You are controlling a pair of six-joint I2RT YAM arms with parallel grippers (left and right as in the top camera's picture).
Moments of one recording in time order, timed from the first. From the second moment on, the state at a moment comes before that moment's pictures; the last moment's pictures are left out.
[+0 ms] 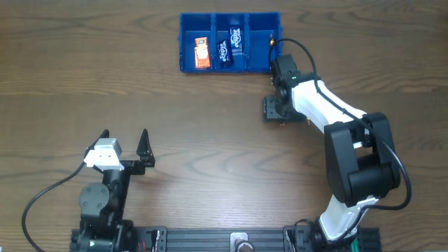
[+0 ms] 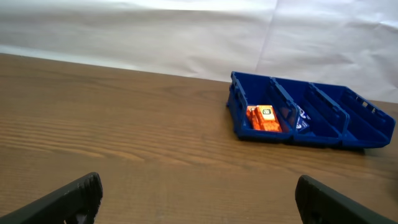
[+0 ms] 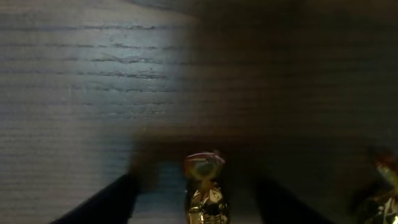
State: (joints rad) left arm -0.12 0.01 0.03 -0.13 -0.03 -0.17; right arm 0.27 1.90 1.15 -0.68 0.04 0.25
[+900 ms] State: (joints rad) left arm -0.12 0.01 0.03 -0.13 -0.03 -0.17; right arm 0.27 1.90 1.16 -0.71 0.04 0.25
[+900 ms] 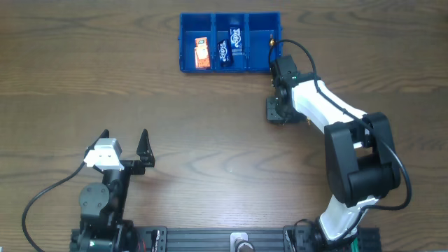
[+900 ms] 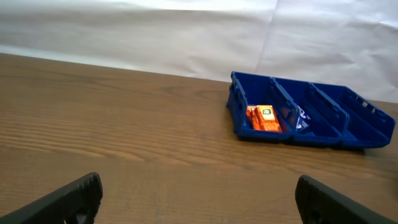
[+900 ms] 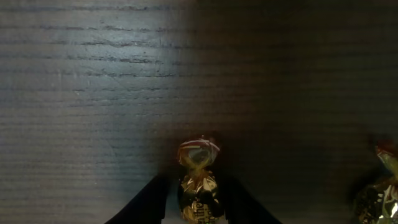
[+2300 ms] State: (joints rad) left arm -0.12 0.01 0.03 -0.13 -0.03 -0.17; right arm 0.36 2.00 1.58 -0.32 0.26 0.16
